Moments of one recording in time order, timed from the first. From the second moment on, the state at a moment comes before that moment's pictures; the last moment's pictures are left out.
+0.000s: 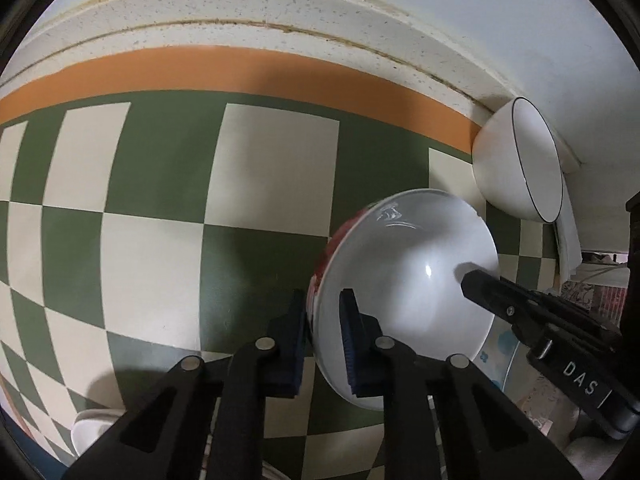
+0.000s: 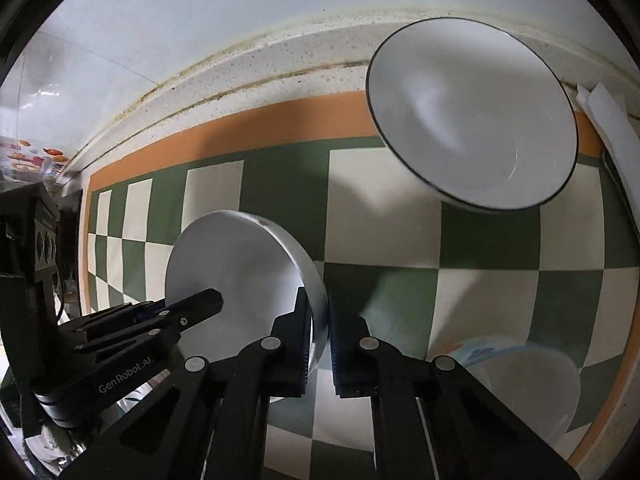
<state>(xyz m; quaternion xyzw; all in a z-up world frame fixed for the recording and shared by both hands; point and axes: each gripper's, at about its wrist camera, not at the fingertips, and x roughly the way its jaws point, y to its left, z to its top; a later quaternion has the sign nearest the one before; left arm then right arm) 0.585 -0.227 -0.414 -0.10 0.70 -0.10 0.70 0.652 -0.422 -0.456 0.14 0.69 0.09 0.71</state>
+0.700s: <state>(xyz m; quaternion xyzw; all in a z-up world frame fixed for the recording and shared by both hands) 0.460 -0.276 -0.343 -0.04 0.69 -0.19 0.70 0.473 -0.480 -0.377 0.22 0.66 0.05 0.72</state>
